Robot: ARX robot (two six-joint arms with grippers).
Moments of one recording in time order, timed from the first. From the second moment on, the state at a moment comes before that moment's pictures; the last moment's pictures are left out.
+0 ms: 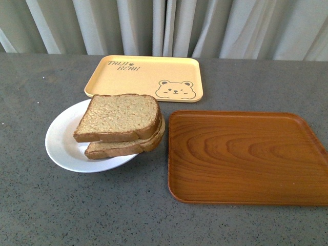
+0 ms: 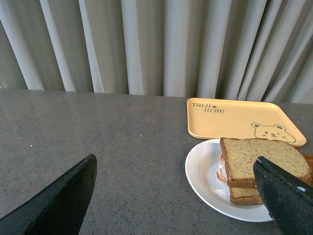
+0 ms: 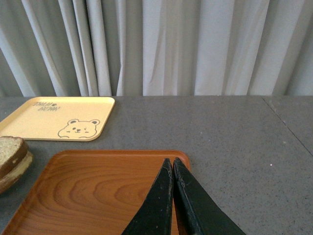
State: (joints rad) left arm 0.00 0.02 0.02 0.00 0.00 -0.01; right arm 0.00 0.19 0.02 0.19 0.00 0.01
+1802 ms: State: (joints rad) left arm 0.01 1.97 0.55 0.77 0.20 -0.72; right arm 0.00 0.01 0.02 0.00 0.00 0.00
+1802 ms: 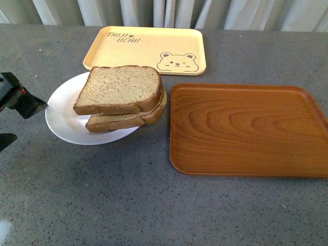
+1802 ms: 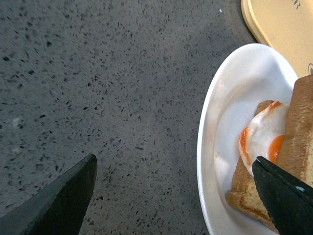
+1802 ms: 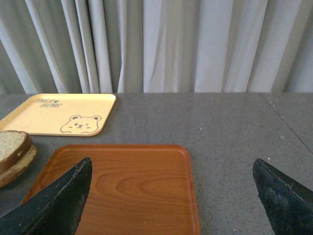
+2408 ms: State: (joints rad) left arm -0.07 2.09 0.67 0.80 0.20 -0.83; right arm 0.00 0.01 0.02 0.00 0.00 0.00
